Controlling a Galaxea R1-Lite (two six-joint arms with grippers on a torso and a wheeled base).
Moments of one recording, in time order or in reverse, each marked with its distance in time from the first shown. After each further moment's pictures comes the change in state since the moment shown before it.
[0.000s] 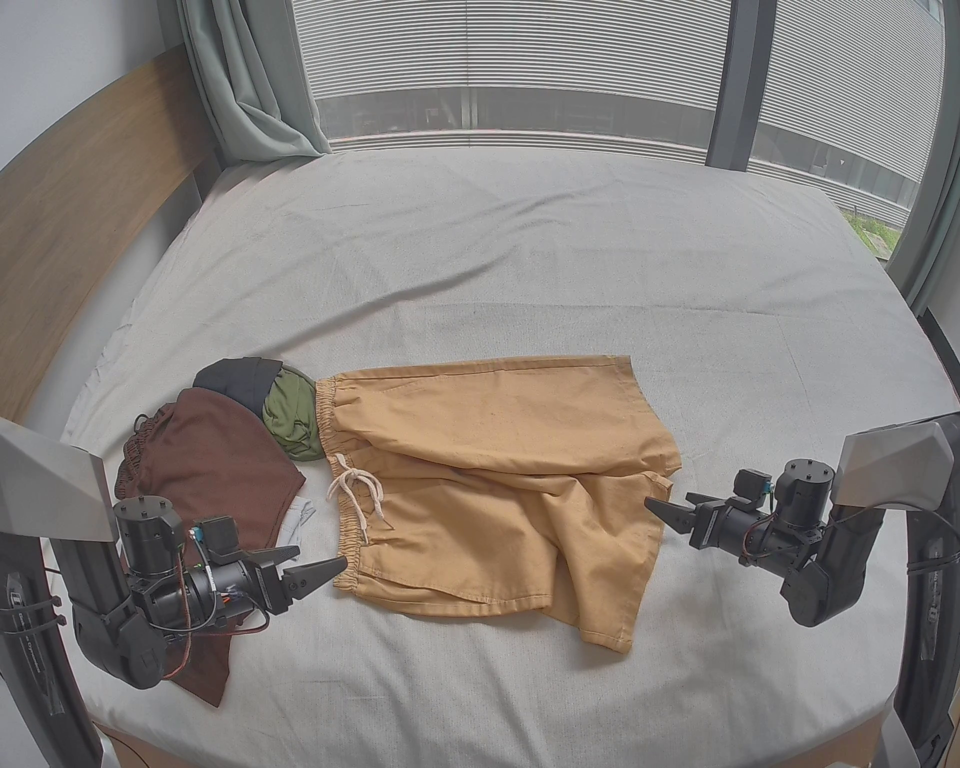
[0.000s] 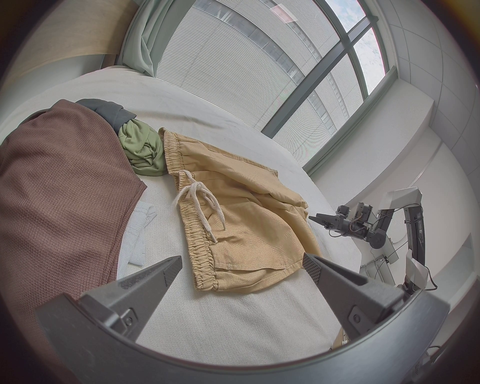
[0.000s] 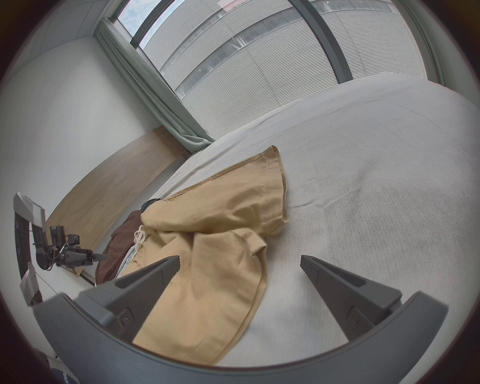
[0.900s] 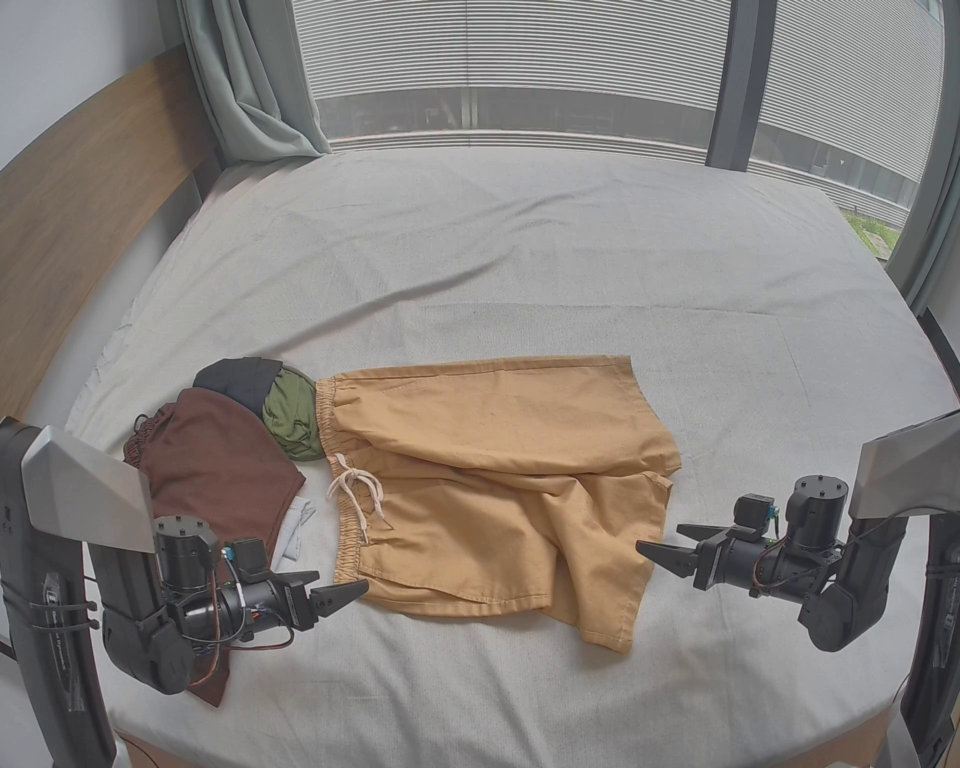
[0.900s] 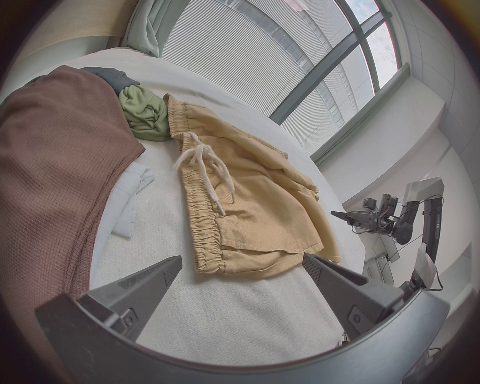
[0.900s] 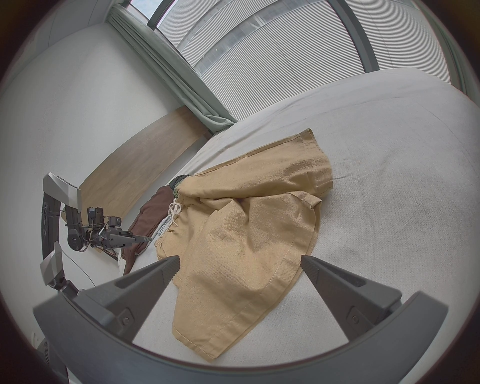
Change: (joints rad) left arm -0.049 0.135 -0.044 0.000 0.051 -0.007; right arm 0.065 -0.131 0.221 0.002 0.078 -0.075
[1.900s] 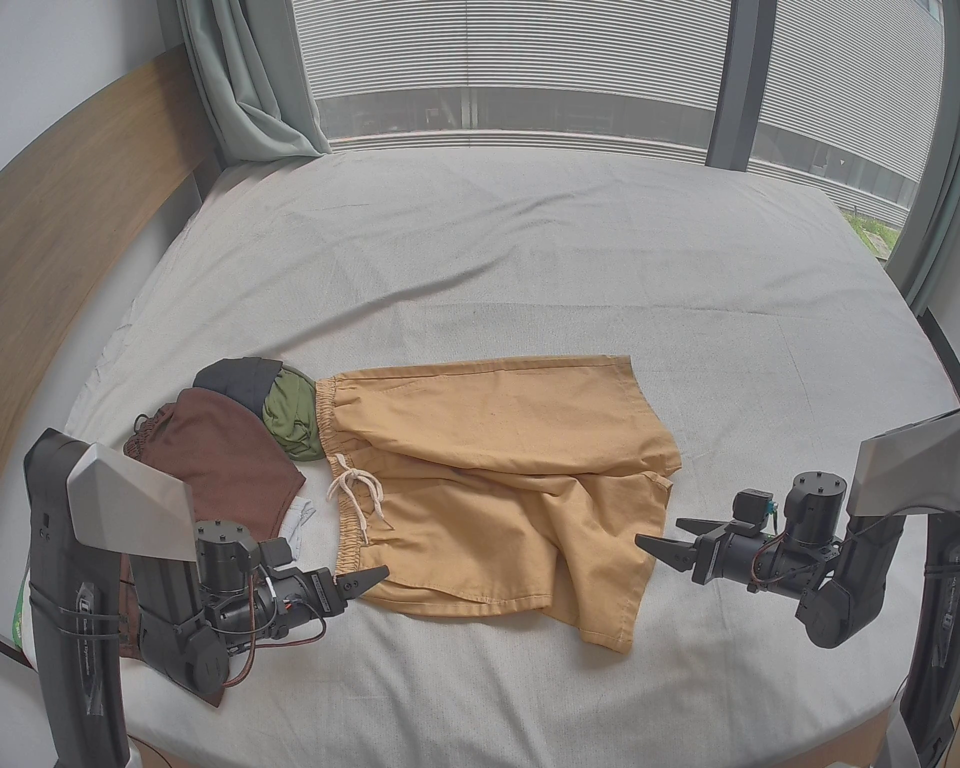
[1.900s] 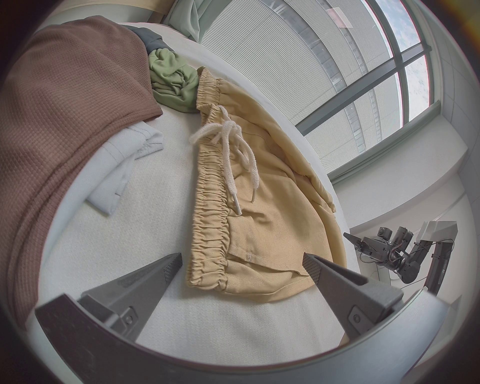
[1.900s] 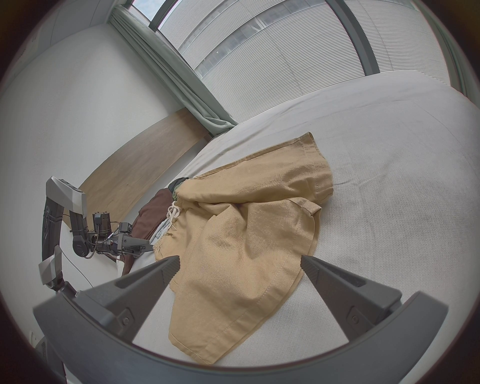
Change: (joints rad) left arm -0.077 0.106 -0.114 -0.001 0.134 -0.259; right arm -0.003 0.009 -0.026 0.000 -0.001 0.002
